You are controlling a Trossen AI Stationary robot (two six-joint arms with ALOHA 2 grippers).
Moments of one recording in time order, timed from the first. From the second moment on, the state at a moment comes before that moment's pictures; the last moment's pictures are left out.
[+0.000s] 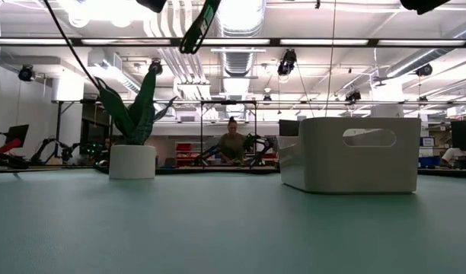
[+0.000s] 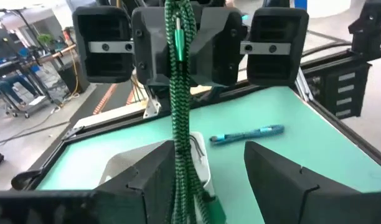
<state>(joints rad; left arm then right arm) -0.46 1.35 0.77 0.43 -0.45 0.18 0.40 1.69 0.86 1.04 0.43 -0.37</state>
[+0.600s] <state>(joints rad) -0.46 1.22 0.69 0.40 -0.48 0.11 0.40 1.57 0.94 0.58 0.50 -0.16</state>
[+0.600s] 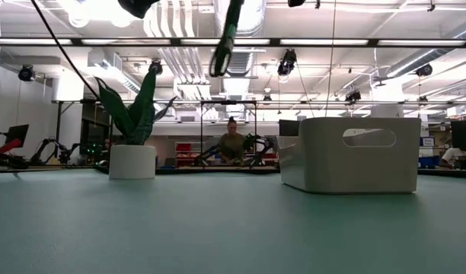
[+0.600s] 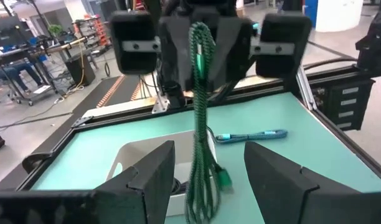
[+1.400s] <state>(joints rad) -0.46 1.19 0.66 0.40 -0.48 0.11 0.21 1.56 1.46 -0.75 0.32 0.43</state>
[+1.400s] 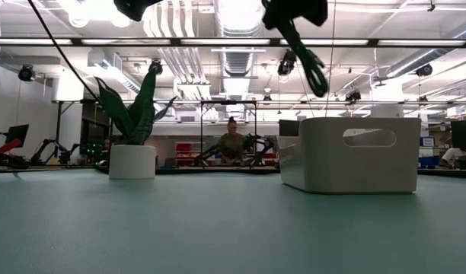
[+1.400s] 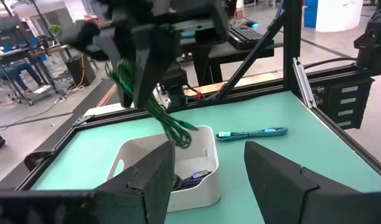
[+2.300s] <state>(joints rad) -0.46 1.19 0.66 0.41 -0.48 0.11 -0.15 1.70 1.46 -1.09 -0.29 0.68</state>
